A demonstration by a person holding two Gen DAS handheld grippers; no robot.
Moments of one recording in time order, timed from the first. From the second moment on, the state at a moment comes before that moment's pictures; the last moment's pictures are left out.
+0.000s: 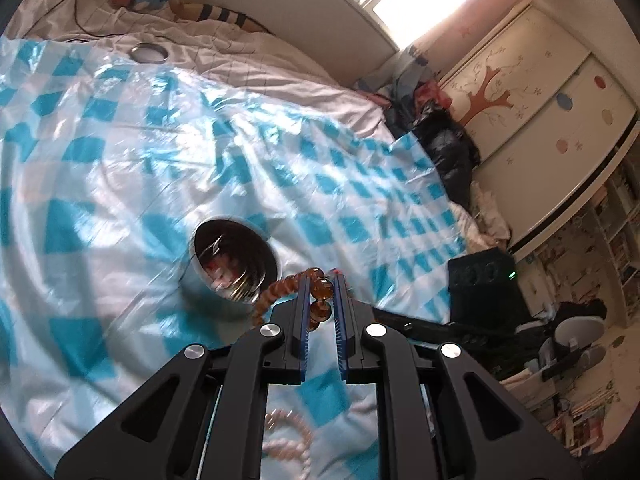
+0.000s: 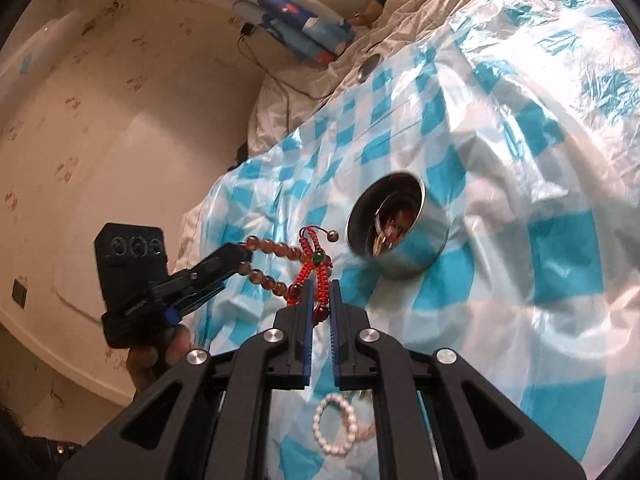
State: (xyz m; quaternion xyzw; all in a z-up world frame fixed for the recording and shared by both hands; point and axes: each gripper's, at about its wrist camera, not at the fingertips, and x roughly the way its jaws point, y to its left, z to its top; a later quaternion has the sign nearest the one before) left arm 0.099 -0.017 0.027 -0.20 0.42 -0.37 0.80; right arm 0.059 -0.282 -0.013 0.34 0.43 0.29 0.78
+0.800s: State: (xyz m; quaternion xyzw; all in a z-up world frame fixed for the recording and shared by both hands) left arm 0.167 -0.013 -0.011 -0.19 0.46 -0.26 0.83; right arm 0.116 -0.236 -0.042 0.23 0.47 0.18 0.83
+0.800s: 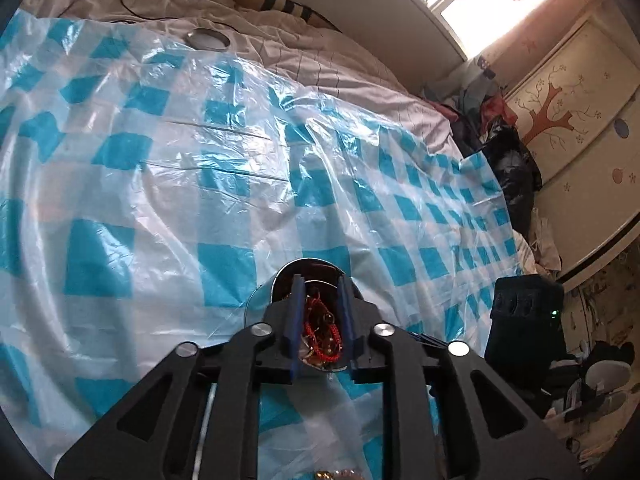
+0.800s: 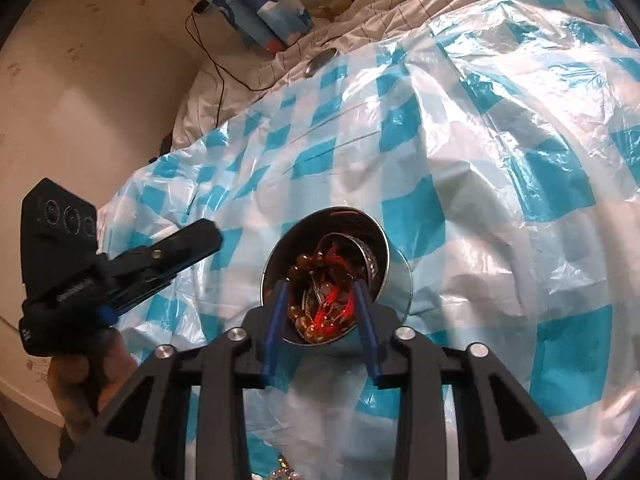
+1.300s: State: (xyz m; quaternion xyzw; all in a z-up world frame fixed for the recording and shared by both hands) left arm 0.061 -0.032 -0.040 -0.03 0.52 -0.32 0.79; right arm 0.044 -0.247 -0.027 0.16 0.50 0.20 0.83
